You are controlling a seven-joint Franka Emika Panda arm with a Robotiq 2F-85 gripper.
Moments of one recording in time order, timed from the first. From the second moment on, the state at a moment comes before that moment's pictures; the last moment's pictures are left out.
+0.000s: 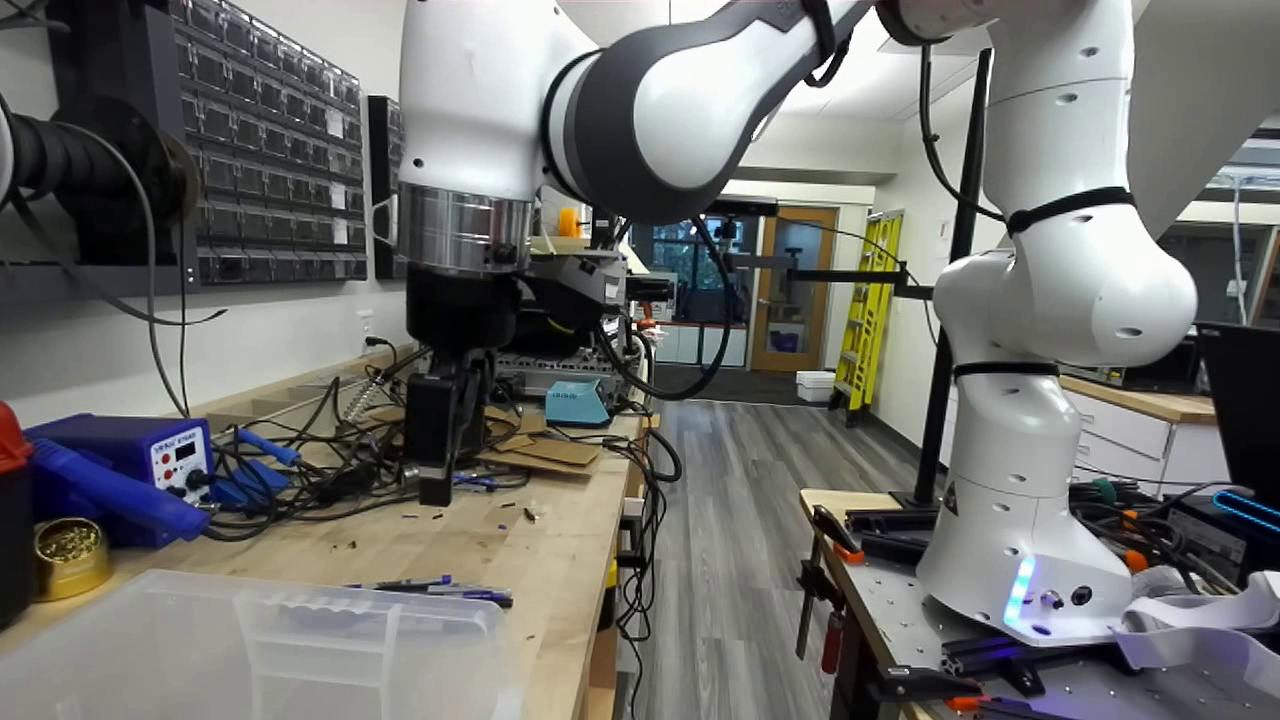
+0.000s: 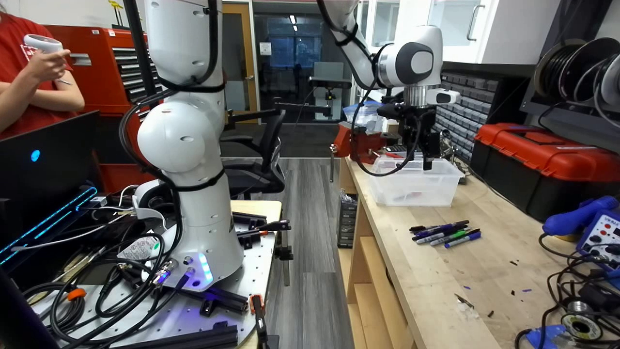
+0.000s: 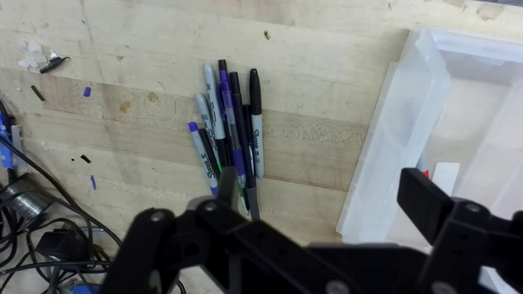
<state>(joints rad) 0.15 0.13 0.21 -2.15 -0.26 2.36 0.41</state>
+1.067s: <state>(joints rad) 0.18 0.31 0.11 -2.05 -0.26 2.39 0.41</state>
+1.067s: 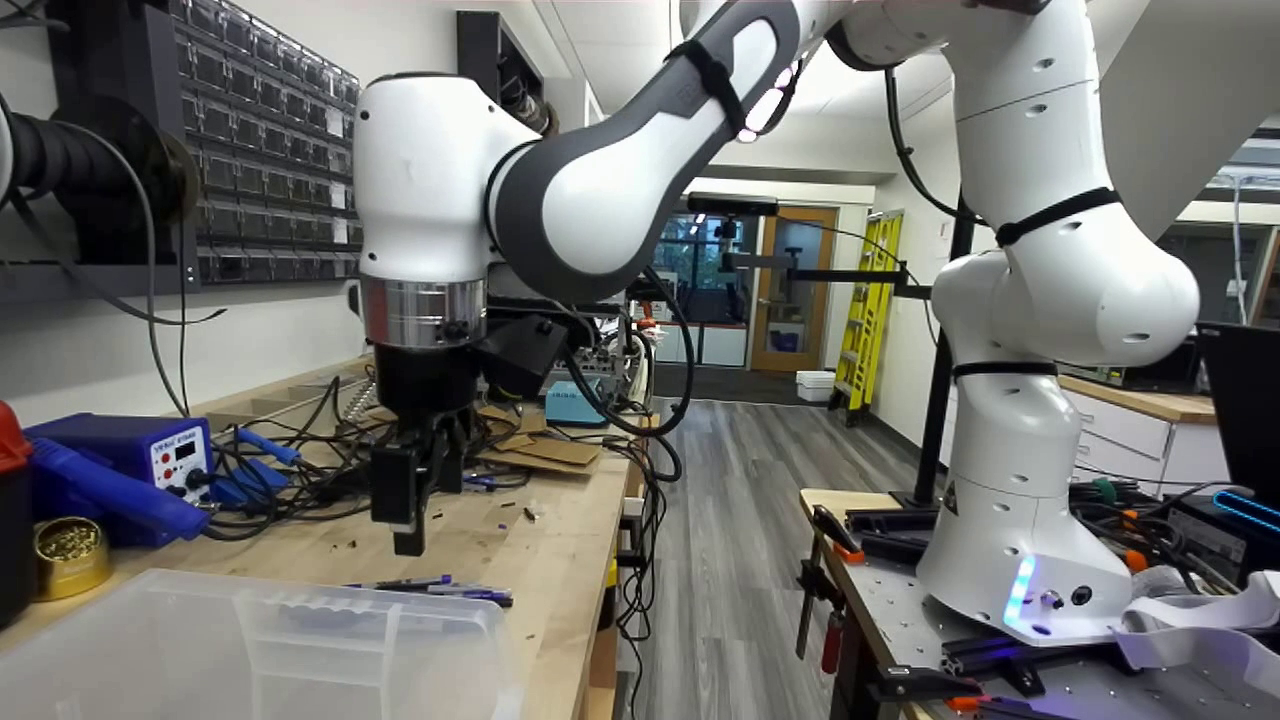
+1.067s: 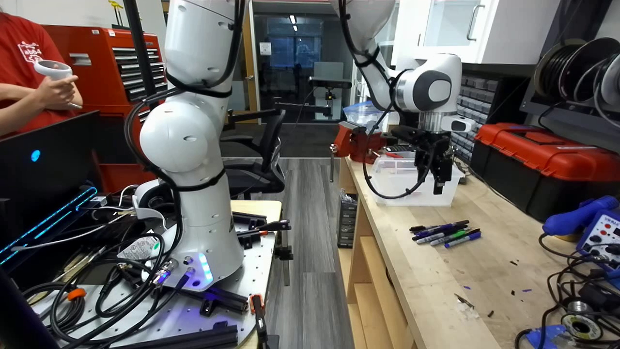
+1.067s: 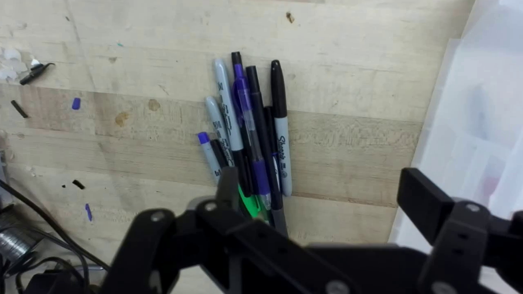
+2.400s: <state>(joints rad) 0.20 0.54 0.06 -1.93 -0.09 2.38 0.42</state>
